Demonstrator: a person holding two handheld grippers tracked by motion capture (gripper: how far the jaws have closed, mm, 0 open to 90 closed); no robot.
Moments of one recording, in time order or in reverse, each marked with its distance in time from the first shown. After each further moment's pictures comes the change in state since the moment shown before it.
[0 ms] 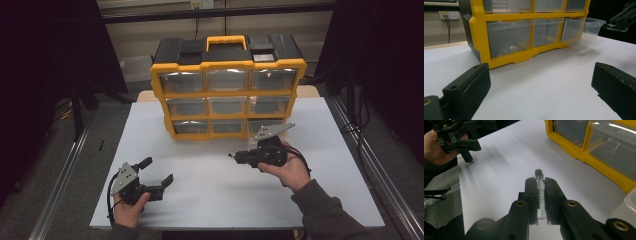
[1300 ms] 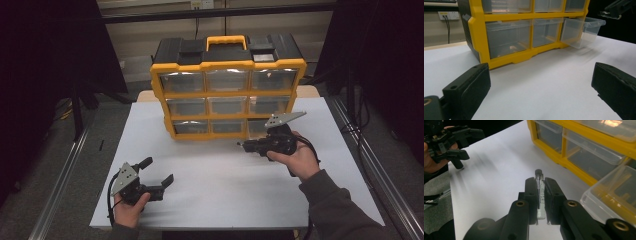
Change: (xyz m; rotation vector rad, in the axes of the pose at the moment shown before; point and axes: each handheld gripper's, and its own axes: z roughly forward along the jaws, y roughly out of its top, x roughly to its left) left arm -0.001 0.000 0.001 -0.002 -0.015 0.000; right arm -0.023 0.013 -0.022 -0.016 -0.052 0.018
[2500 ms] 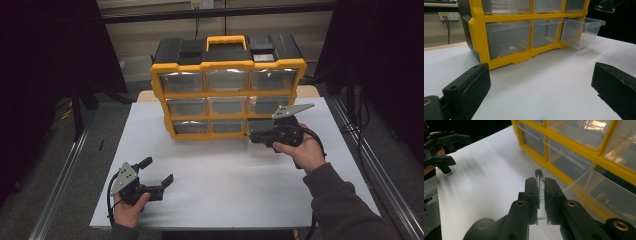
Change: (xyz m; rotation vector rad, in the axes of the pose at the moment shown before) left arm -0.001 0.000 0.001 -0.027 0.007 -0.031; right arm -0.017 0.009 -0.013 -0.015 -0.061 0.002
